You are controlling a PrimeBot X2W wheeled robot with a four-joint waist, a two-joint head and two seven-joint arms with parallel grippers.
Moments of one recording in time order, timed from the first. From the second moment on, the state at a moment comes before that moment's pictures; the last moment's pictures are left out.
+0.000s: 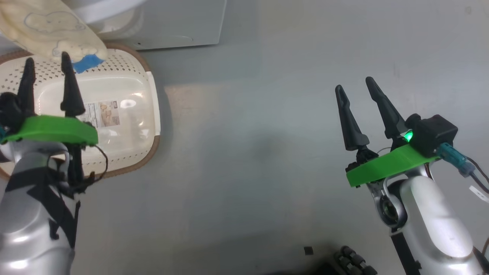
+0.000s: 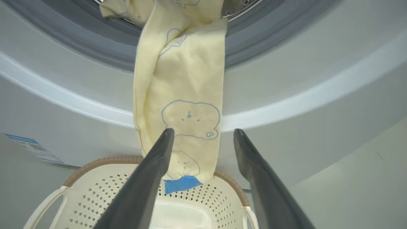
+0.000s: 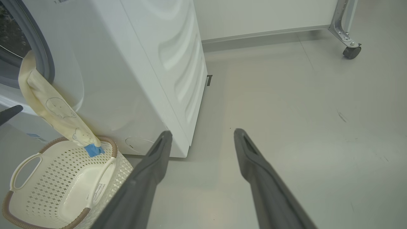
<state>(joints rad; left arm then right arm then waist) -0.64 0.19 -0.03 0.51 -0.32 -0.11 -0.26 -0.34 -0.06 0.21 0.17 0.27 0.13 -0.26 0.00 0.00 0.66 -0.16</state>
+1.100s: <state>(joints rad) -1.13 0.28 -0.03 1.15 -0.37 -0.11 -0.25 -0.39 -0.05 0.26 0.17 0.30 0.13 -0.26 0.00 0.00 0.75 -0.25</state>
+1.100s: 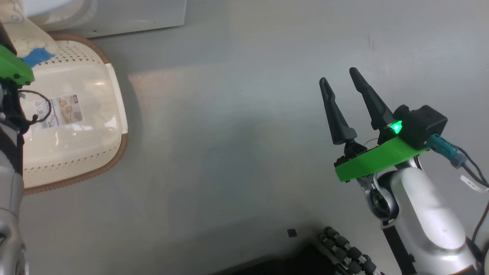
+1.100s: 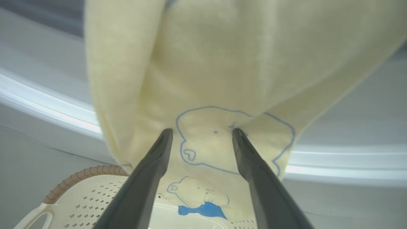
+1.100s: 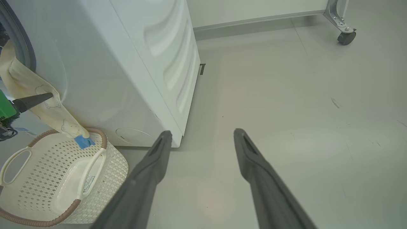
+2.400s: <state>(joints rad) -0.92 0.33 0.05 0.54 -0.28 -0.11 -0.26 -0.38 -0.05 0.27 0.18 0.30 0.13 -0.26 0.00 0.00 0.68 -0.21</state>
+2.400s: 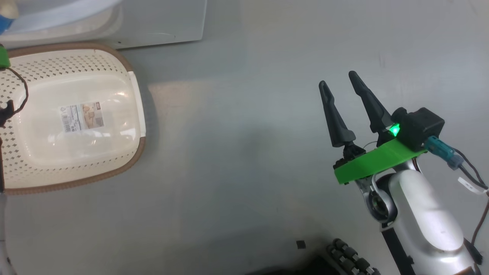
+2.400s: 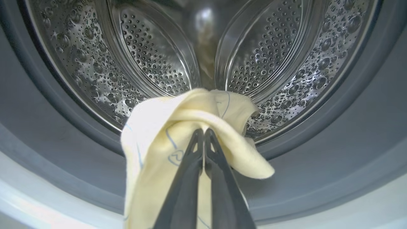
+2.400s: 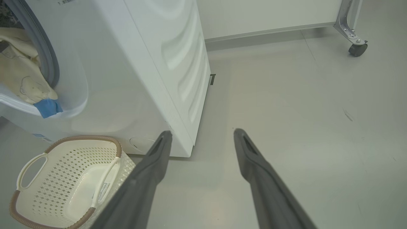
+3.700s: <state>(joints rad) -1.81 0.62 -0.34 0.97 -0.28 -0.13 0.00 -0.46 -0.05 0.36 0.15 0.43 0.13 -0.26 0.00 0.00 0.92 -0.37</state>
